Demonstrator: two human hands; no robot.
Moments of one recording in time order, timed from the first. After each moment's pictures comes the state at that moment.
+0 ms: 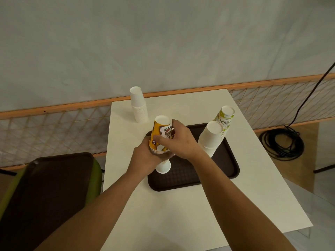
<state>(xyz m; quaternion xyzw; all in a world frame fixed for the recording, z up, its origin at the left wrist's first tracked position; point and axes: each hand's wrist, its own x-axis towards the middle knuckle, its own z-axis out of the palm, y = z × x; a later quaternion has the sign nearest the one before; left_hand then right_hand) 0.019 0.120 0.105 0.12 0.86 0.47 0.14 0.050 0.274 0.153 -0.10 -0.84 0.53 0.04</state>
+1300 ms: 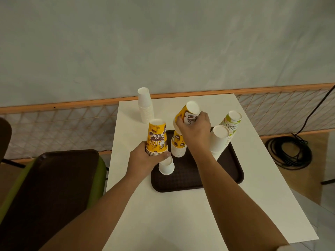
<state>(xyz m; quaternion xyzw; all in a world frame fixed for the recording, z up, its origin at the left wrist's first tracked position) 0.025 0.102 0.102 0.05 0.85 0.51 0.12 0.013 0.297 0.126 -0.29 -0.81 0.45 0.26</state>
